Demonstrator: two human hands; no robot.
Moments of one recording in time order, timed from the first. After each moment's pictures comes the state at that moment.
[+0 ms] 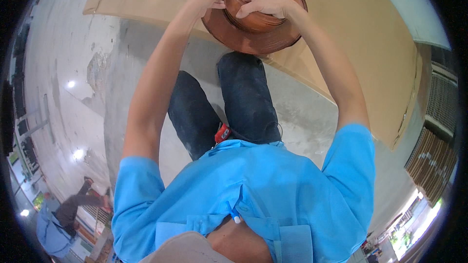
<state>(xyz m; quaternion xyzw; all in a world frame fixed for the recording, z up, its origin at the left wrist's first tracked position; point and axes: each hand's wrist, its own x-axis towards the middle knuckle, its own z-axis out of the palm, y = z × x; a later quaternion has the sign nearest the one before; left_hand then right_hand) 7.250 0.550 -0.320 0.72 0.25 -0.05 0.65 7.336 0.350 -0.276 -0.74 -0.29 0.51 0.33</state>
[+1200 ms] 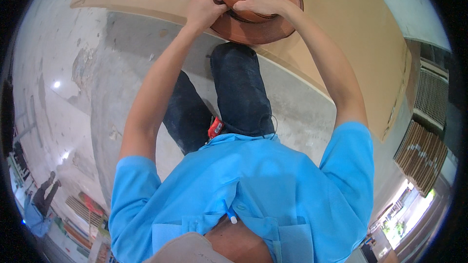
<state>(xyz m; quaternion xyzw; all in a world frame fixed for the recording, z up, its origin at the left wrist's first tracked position) 7.197 0.517 -0.367 0.88 0.18 0.12 0.43 7.328 0.352 -0.298 -0.78 -0.48 0.33 0.22</state>
